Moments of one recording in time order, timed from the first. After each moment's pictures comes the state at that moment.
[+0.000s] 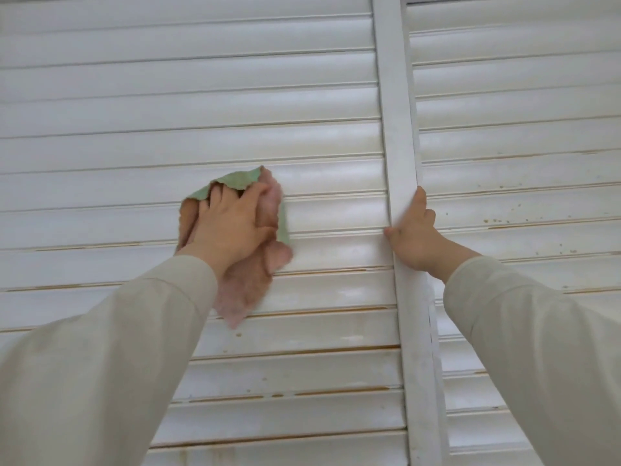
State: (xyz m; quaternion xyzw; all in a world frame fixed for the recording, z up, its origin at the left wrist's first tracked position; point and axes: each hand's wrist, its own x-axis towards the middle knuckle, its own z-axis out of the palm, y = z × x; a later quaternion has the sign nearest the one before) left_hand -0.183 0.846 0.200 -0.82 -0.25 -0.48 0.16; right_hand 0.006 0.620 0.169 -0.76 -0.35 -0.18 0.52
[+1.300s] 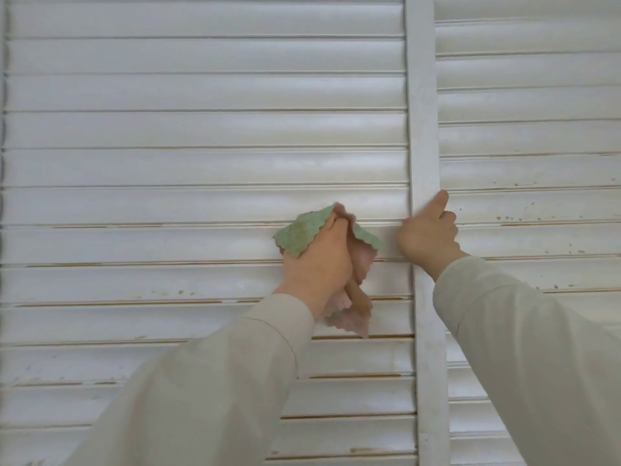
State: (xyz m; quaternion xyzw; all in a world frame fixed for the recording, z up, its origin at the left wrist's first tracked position) left_hand -0.126 0.771 0.134 -0.86 -0.12 -0.50 -0.01; right_hand -0.006 0.648 0.165 -0.80 -0.19 -0.25 0.51
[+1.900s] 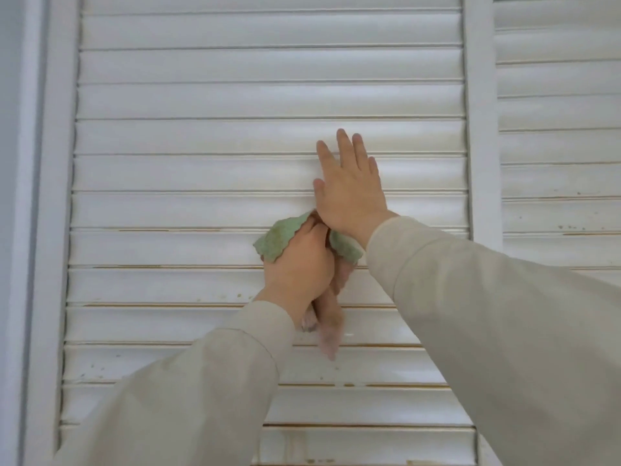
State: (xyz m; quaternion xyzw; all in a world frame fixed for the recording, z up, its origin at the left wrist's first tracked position) left_hand -0.207 0.855 0.136 -0.82 -0.17 -0.54 0.05; right_hand -0.141 0.772 0.224 -0.72 -0.44 -0.47 0.25
